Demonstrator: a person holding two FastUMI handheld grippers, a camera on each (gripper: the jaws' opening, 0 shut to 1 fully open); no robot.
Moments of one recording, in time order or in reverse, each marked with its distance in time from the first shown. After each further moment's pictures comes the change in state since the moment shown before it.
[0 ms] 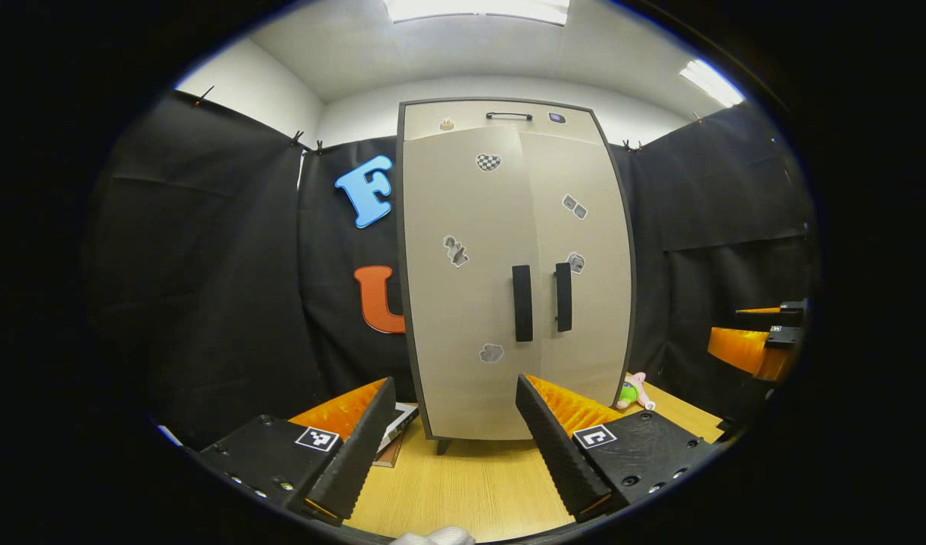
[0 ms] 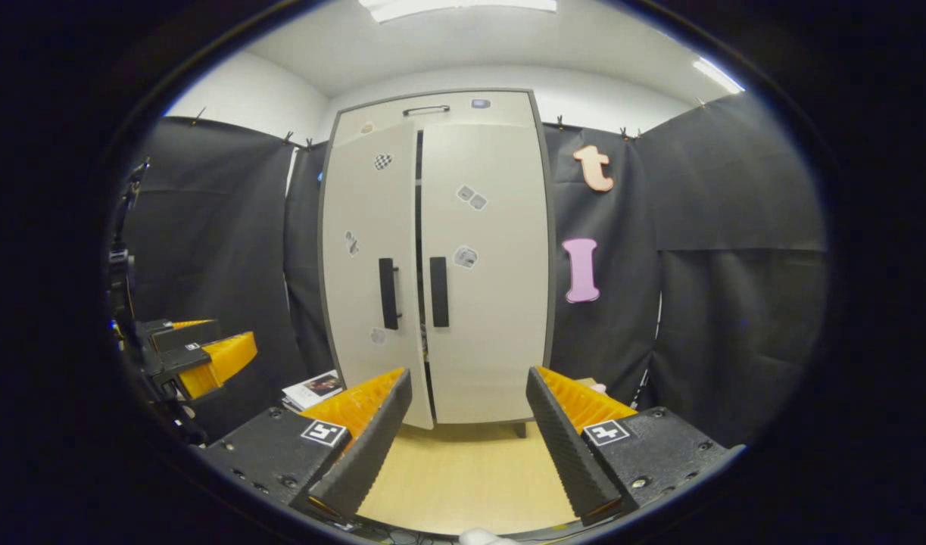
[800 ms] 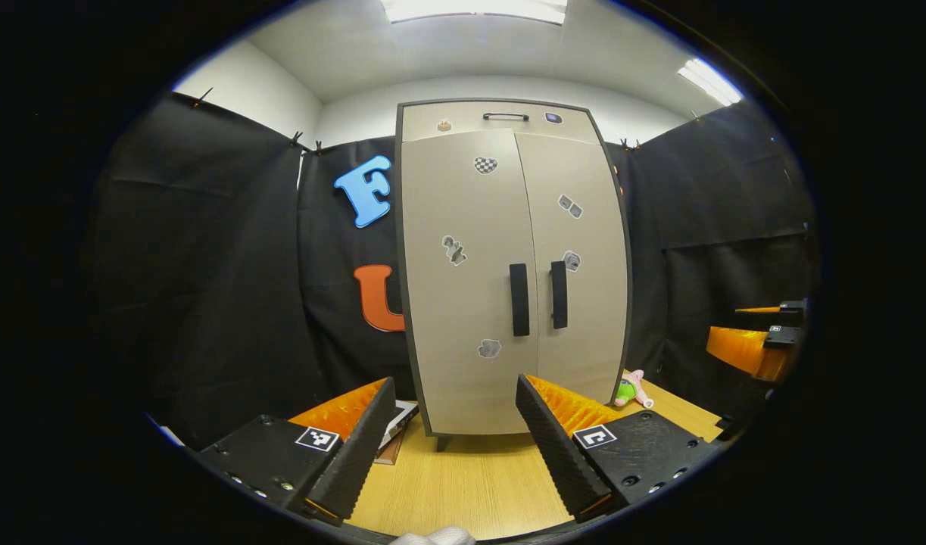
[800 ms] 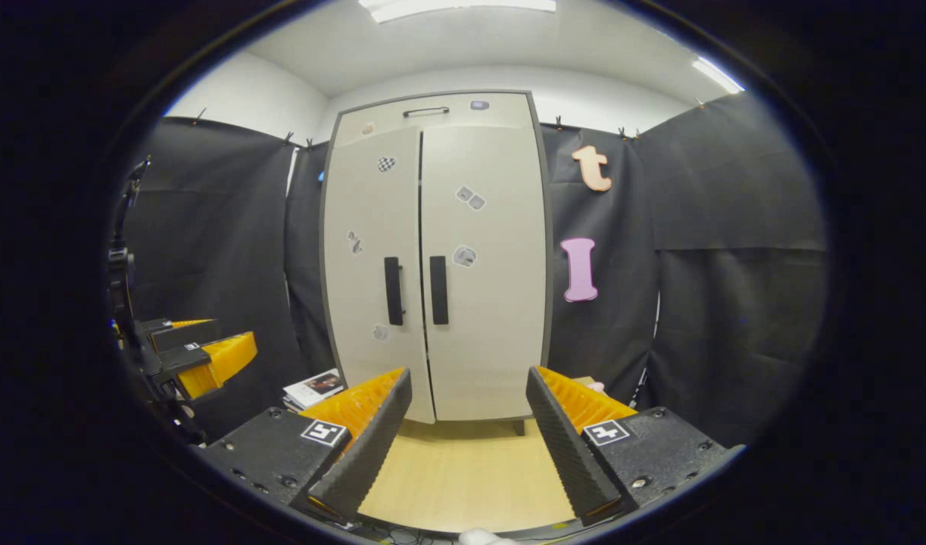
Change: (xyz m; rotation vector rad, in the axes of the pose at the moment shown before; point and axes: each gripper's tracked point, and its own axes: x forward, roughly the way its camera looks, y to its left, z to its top) left arm -0.009 -0.005 -0.002 0.009 0.004 -0.004; right arm -0.011 -0.001 -0.001 0.003 -0.001 -0.004
